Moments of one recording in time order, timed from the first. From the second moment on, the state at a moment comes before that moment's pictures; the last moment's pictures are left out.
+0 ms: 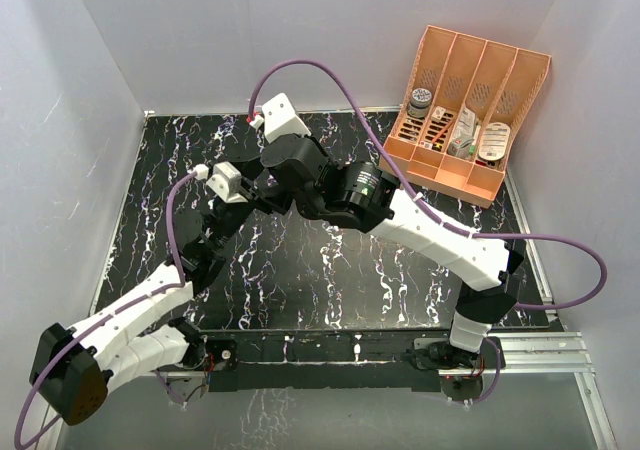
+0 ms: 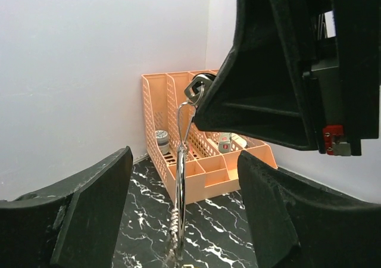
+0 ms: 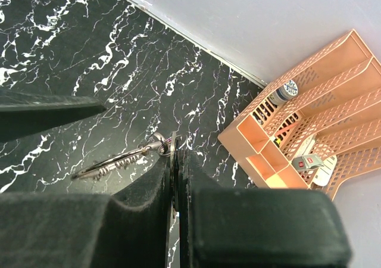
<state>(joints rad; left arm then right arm) -0.64 0.94 0.61 0.79 0.14 -0.08 1.17 1.74 2.13 -0.88 0.91 -0.04</state>
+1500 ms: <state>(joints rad) -0.75 1.06 0.59 0.98 -0.05 0.16 1.18 1.70 2.10 -0.86 0.86 0.00</state>
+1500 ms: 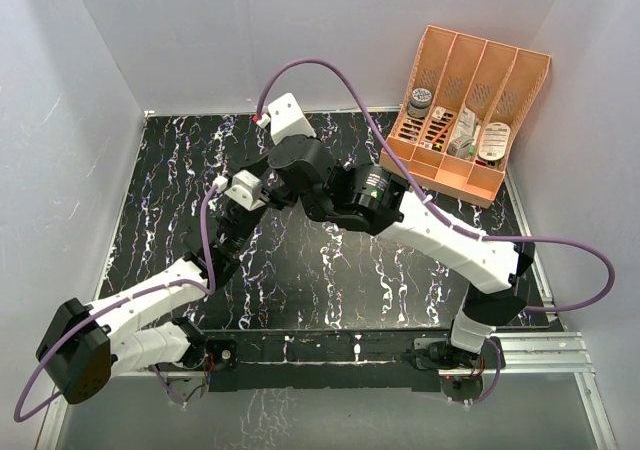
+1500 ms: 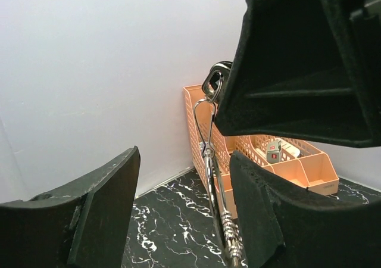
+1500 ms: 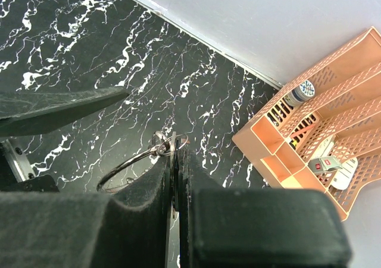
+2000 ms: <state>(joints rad) -0.75 1.14 0.59 1.06 -0.05 0.15 1.19 1.69 2.08 -0.86 0.86 0.01</state>
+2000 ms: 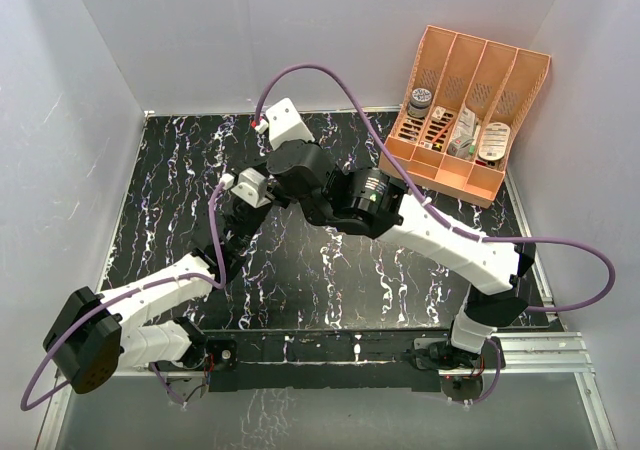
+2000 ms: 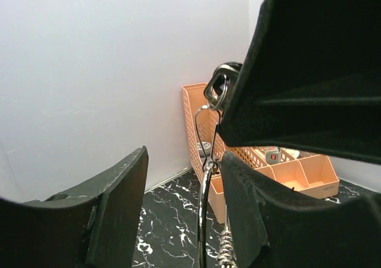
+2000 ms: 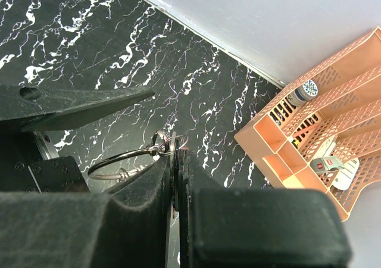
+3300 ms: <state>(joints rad) -0.75 1.14 0.61 1.08 -0.03 0.15 1.19 1.68 2.06 -0.84 0.86 0.01</state>
